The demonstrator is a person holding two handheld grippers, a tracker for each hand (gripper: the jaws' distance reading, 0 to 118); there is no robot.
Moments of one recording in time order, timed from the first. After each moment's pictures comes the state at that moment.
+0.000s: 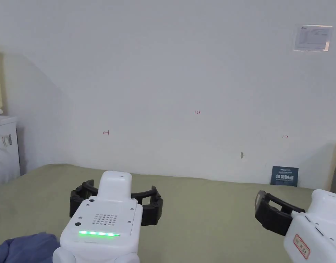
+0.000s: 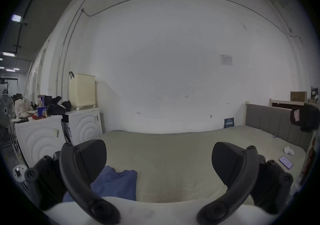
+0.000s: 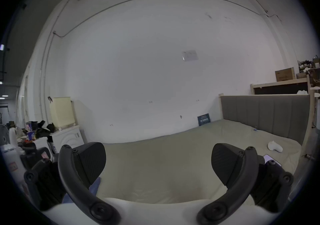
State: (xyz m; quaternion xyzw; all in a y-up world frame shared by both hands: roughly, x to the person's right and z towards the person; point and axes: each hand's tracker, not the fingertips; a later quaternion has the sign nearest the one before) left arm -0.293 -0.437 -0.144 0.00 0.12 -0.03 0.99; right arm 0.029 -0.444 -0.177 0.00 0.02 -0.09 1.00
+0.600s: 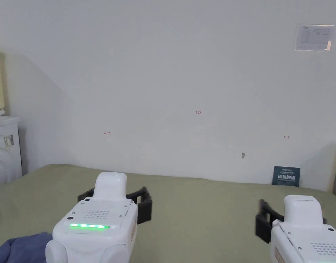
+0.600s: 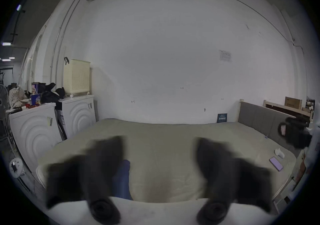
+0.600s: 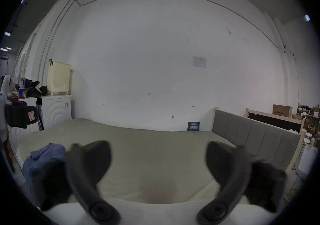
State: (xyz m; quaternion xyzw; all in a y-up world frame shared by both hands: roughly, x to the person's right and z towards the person) left arm -0.306 -0.438 -0.146 -0.06 0.09 0.01 0.99; right arm -0.002 -0.453 -0.173 -0.01 0.01 0.05 1.00
